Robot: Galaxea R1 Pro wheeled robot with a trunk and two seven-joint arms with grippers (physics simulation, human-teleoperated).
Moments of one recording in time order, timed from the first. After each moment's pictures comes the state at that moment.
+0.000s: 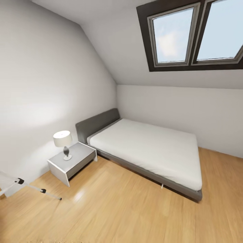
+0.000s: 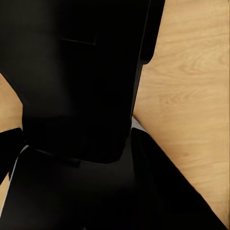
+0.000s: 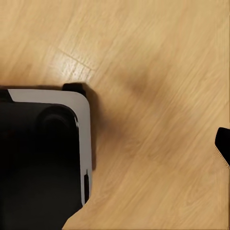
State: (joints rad) left arm -0.21 0.00 -0.48 0.00 1.35 -0.11 0.12; right arm -0.22 -0.18 -0.01 0.03 0.02 -0.04 0.09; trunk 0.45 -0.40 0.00
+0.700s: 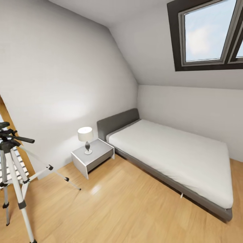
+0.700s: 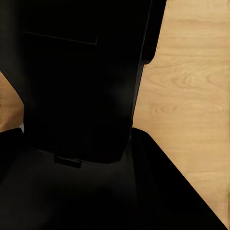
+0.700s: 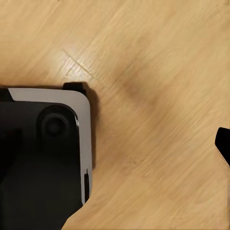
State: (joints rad) left arm -0.21 0.01 -0.48 0.00 1.35 -0.10 0.00; right arm -0.22 -0.18 -0.01 0.03 0.03 -0.04 0.09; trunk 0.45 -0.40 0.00
